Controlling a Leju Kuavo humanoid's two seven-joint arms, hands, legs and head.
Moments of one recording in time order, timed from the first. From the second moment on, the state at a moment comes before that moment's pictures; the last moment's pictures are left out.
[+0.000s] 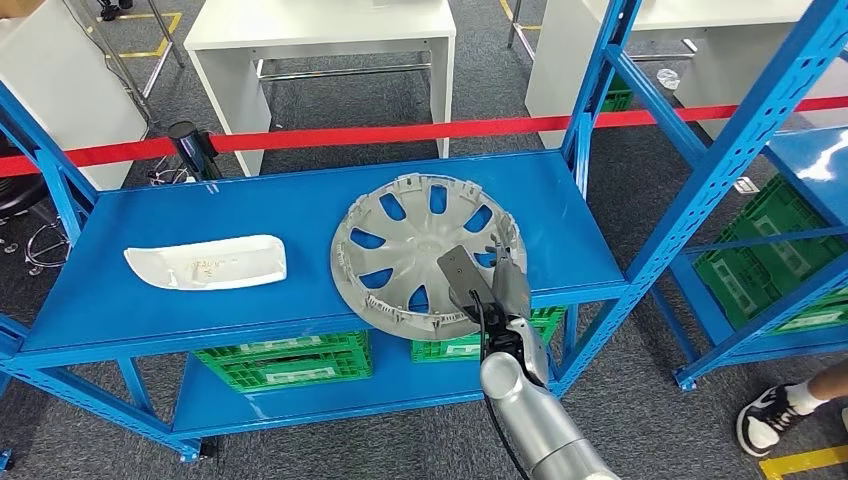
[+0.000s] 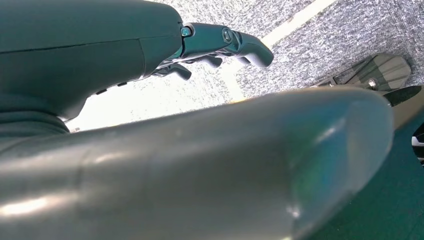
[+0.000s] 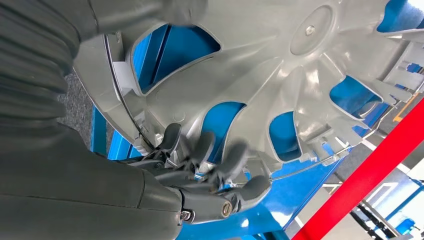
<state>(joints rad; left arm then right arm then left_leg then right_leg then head) -0.08 -0.18 0.87 -0.20 -1.17 -0.35 -0.08 -0.22 0.13 0.28 -1.06 0.82 -0.44 -0.08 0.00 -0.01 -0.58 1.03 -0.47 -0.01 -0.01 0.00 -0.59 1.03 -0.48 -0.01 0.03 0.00</state>
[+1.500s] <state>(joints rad) -0.08 -0.17 0.87 -0.20 -1.19 -0.35 -0.09 -0.69 0.12 0.19 -0.84 0.92 -0.55 -0.09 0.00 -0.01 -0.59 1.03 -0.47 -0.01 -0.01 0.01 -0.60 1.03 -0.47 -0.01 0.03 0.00</state>
